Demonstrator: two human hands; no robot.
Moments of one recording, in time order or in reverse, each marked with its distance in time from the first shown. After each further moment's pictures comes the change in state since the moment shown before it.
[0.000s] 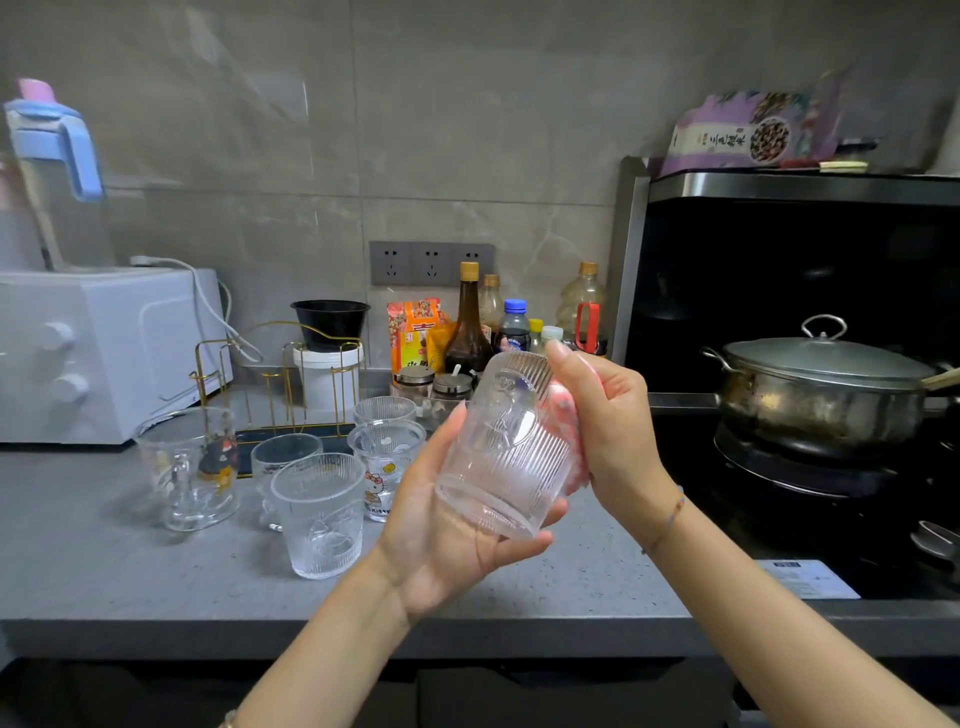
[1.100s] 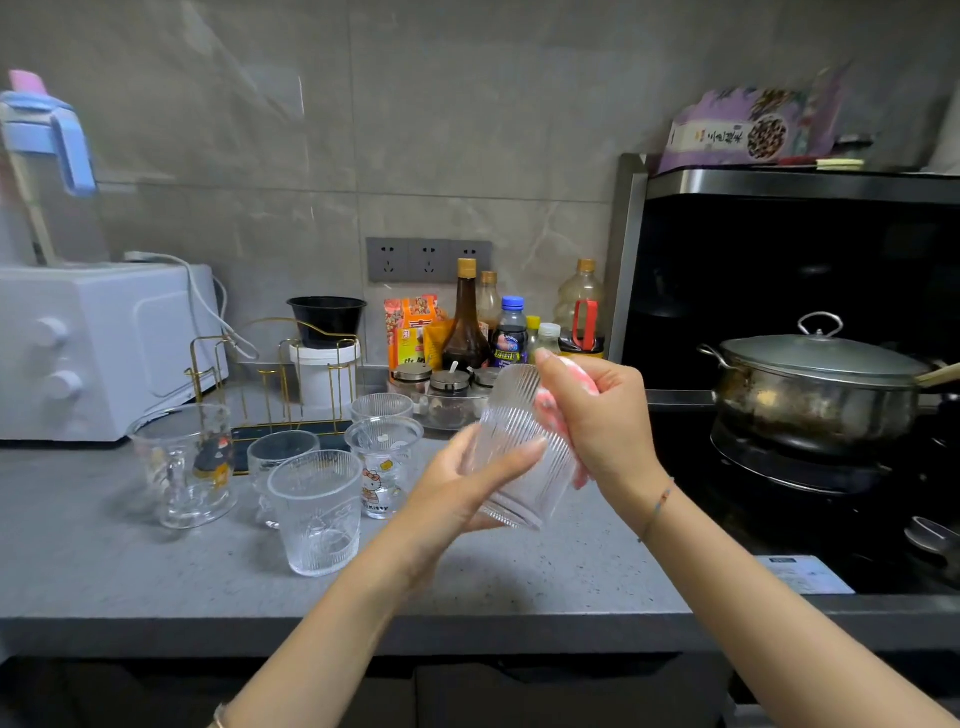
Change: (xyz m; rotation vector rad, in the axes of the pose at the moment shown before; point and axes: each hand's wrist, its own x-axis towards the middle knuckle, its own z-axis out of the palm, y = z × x) left_hand 0.007 -0.002 0.005 0.824 0.354 0.241; right_hand 0.005 0.005 0.000 -0.232 0.130 0.030
